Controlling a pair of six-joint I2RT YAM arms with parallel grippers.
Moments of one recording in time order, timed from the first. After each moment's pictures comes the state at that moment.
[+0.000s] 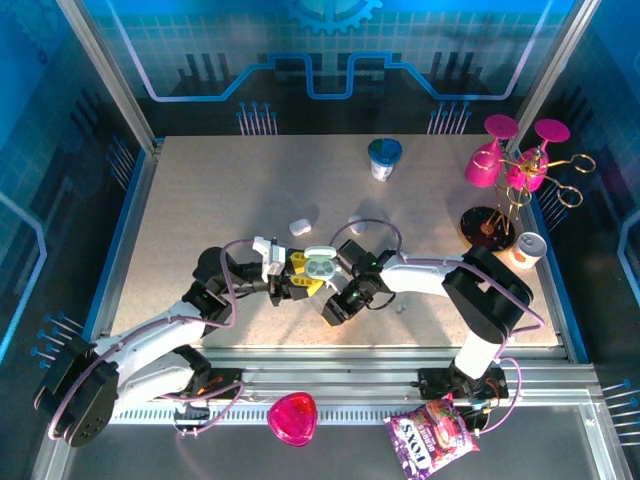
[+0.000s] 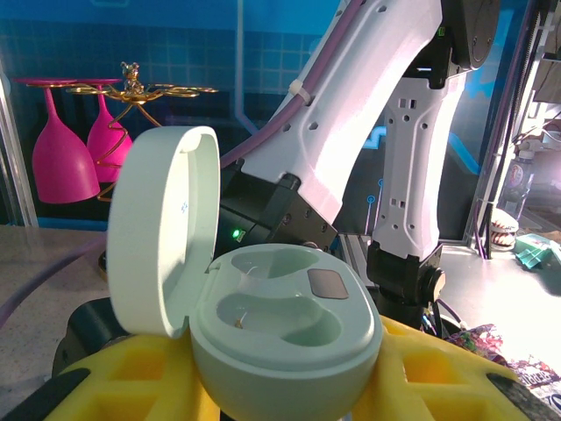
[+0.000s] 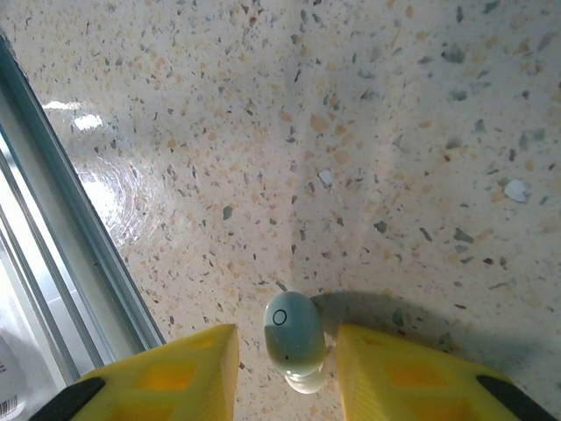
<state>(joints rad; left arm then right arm) -0.57 1.02 0.39 0.80 0.88 -0.17 0.80 1.72 0.87 -0.42 -0.54 0.11</state>
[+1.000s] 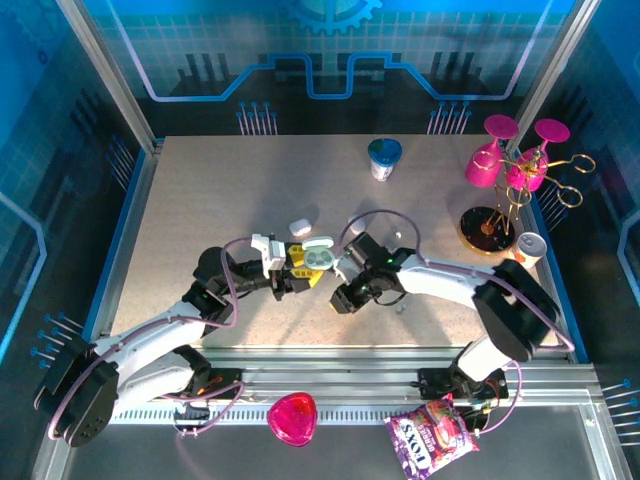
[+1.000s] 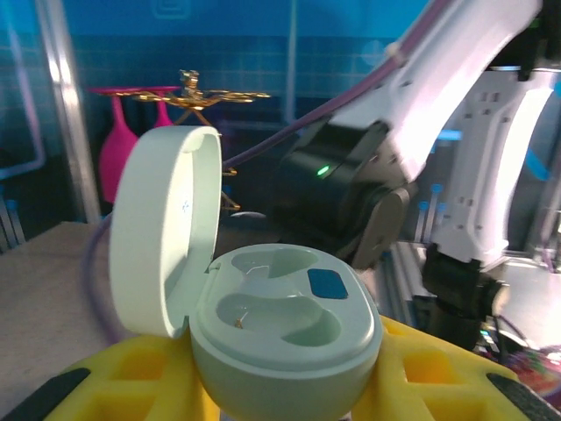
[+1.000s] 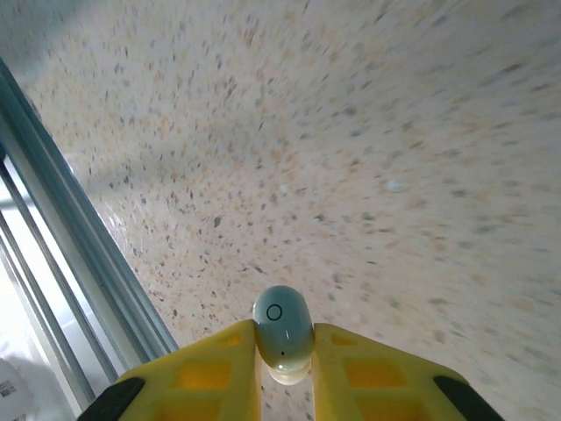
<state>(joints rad) -0.57 1.02 0.39 0.79 0.74 -0.11 0.74 1.53 0.83 -0.44 -0.45 0.16</state>
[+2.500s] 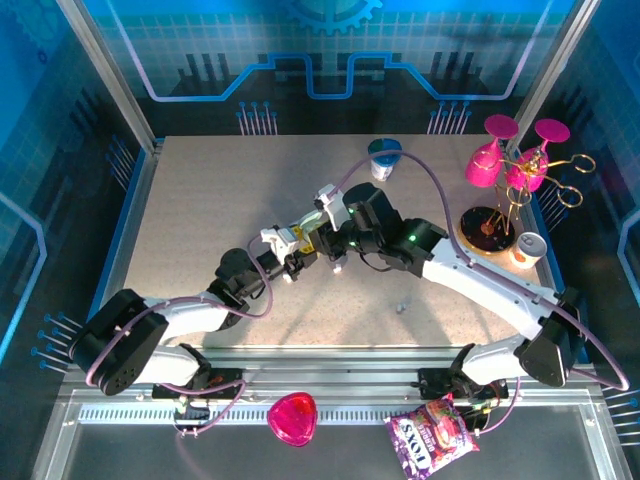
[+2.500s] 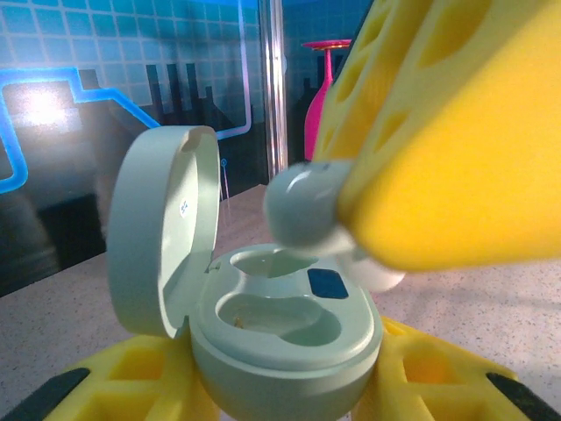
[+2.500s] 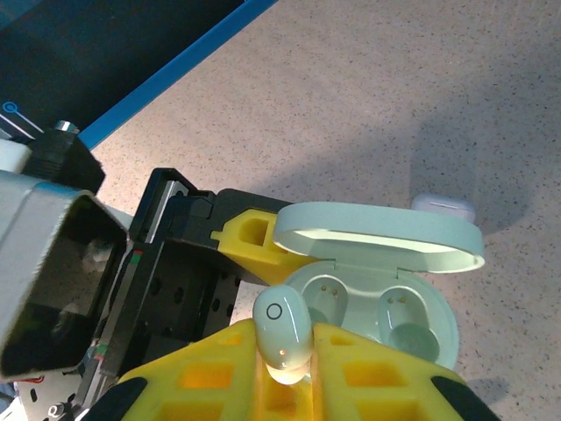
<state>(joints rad) -0.59 1.34 0.34 1.10 0.27 0.01 0.84 1.38 1.26 -0.48 -0.13 0.21</state>
